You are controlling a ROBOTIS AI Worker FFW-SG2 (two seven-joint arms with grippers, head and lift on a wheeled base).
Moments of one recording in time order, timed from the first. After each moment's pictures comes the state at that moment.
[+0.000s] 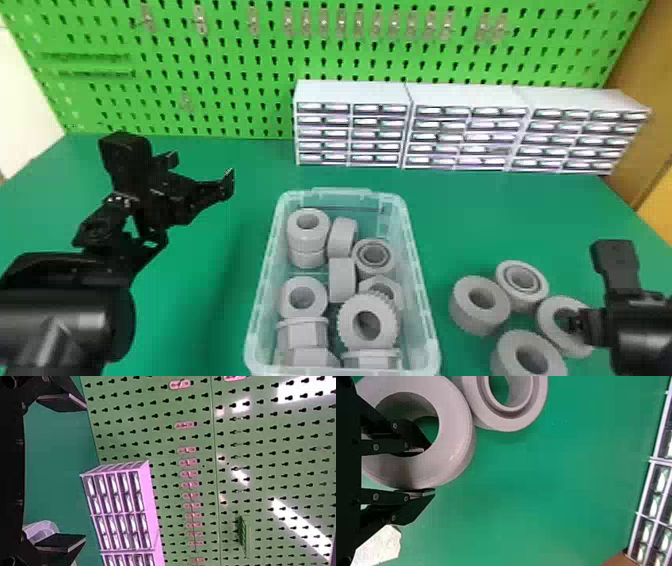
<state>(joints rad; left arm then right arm) -0.11 0.13 0.07 -1.74 0.02 0.29 -0.39 -0.10 -0.11 -0.25 -1.73 0.41 1.23 0.26</state>
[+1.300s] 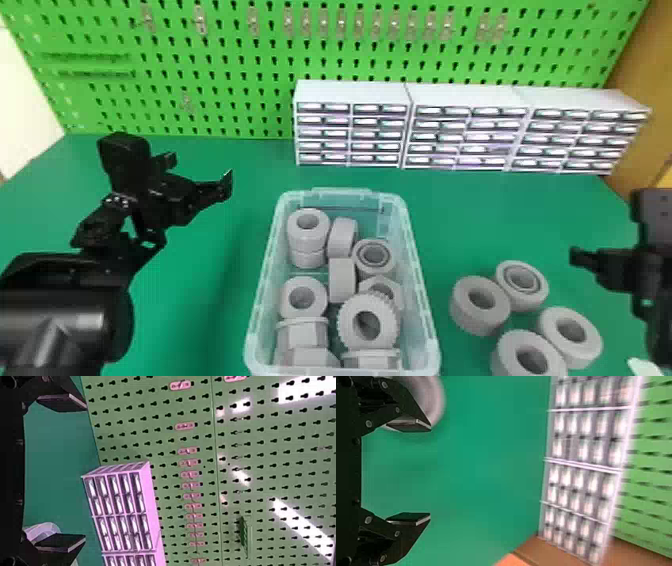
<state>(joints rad) -0.10 0.13 0.07 -1.74 0.01 0.29 -0.39 -0.10 -0.10 -0.34 -1.86 0.28 0.96 0.26</state>
